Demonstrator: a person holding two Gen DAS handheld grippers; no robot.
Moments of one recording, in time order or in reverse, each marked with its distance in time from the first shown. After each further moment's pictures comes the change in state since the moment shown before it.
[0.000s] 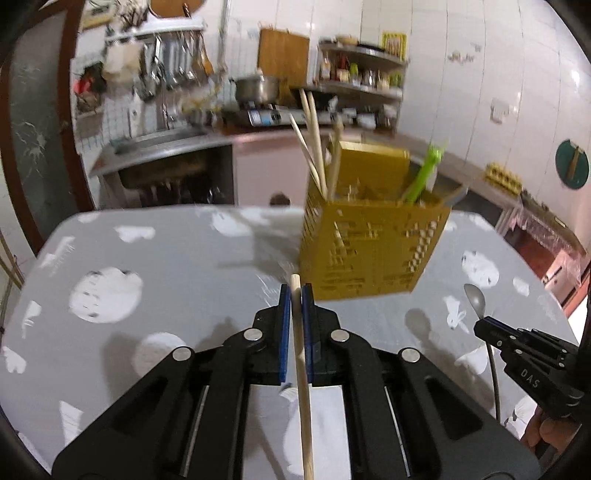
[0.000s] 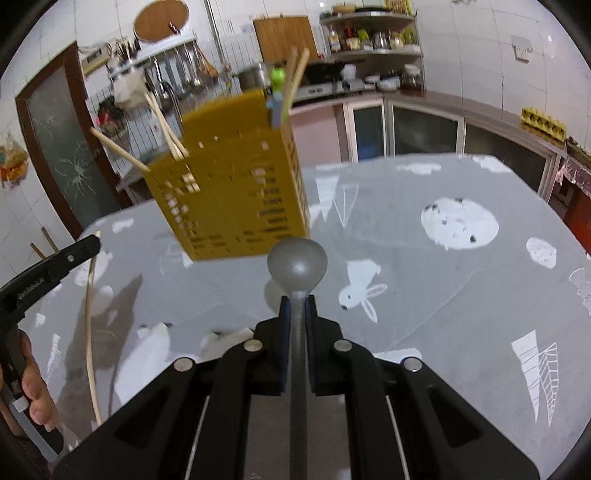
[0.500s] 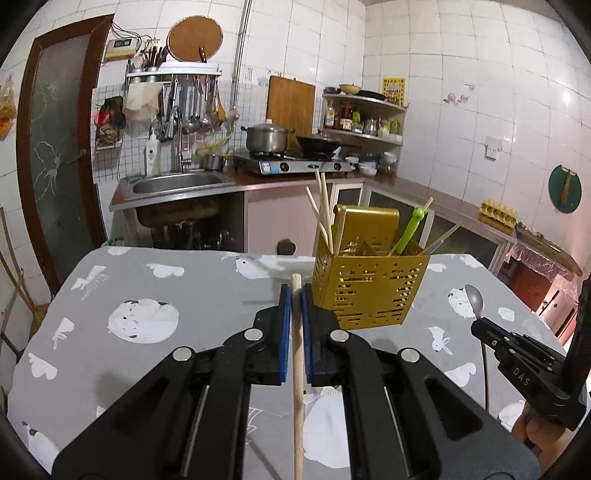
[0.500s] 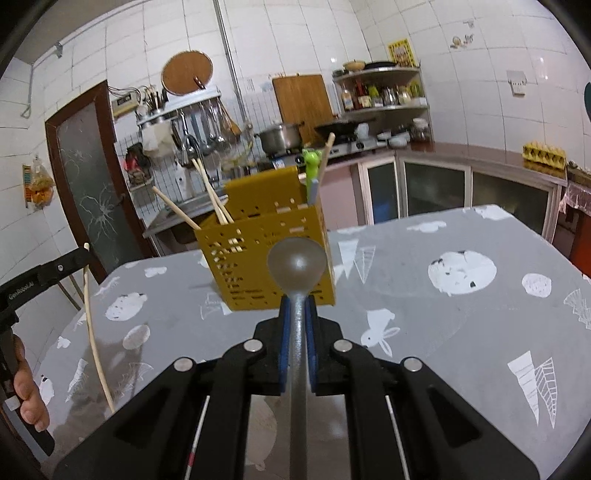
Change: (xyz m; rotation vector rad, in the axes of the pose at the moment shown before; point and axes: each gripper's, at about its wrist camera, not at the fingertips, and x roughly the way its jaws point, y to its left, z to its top) left arm -0.071 0.014 0.006 -0.014 -0.176 0.005; right arm -0.044 0.013 -0.003 -0.018 -0.229 0.066
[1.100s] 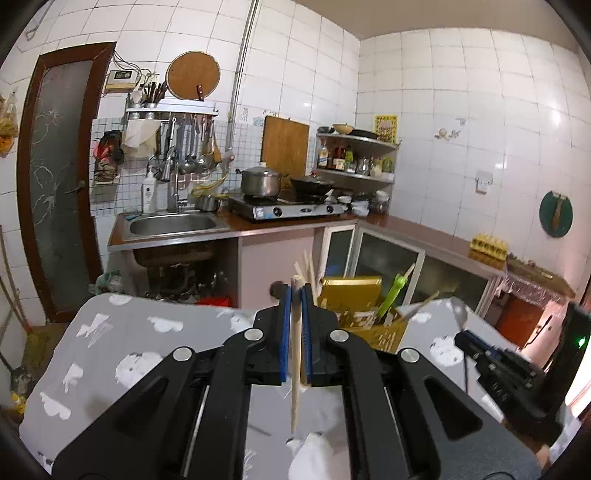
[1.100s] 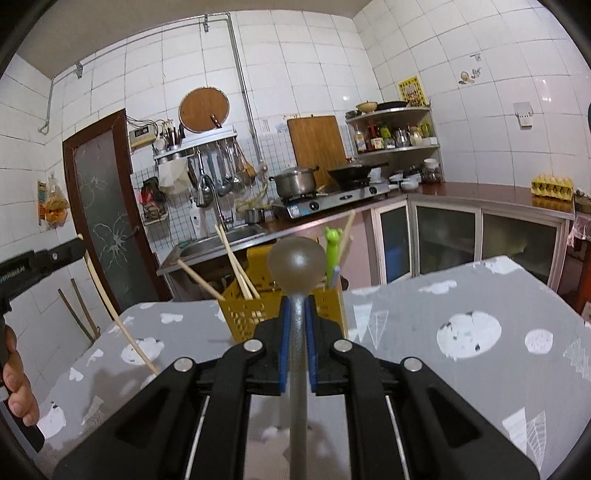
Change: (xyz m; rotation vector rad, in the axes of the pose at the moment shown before) left arm -0.031 -0.007 0.065 -0.008 -0.139 -0.035; right arm -0.014 0.013 0.053 -0.024 -0.152 0.044
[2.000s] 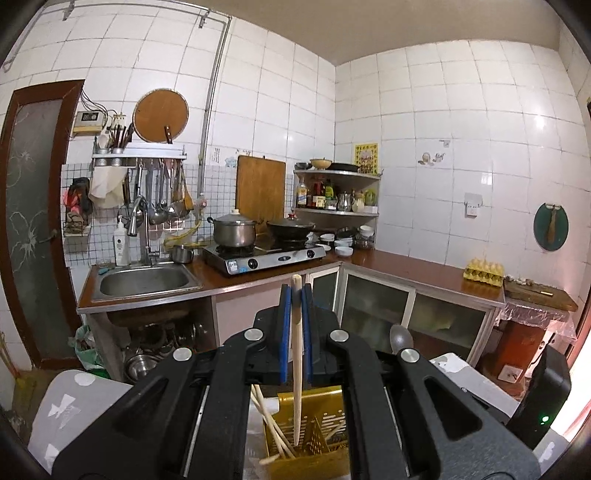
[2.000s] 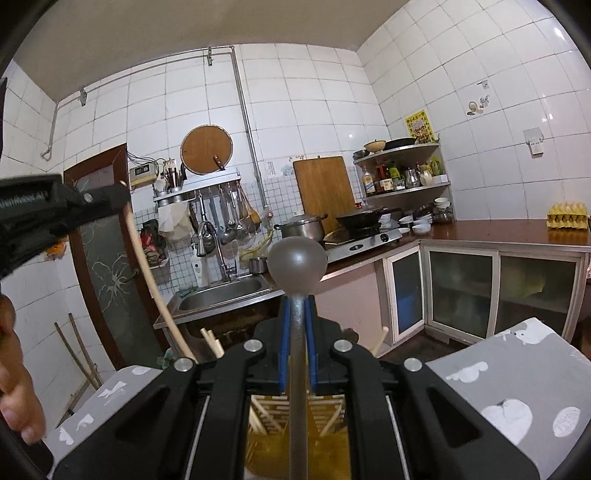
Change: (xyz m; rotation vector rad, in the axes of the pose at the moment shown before) left arm 0.095 -0.062 0.095 0.070 -0.123 -0.042; right arm 0.093 0.008 0.078 0.012 -0.161 0.028
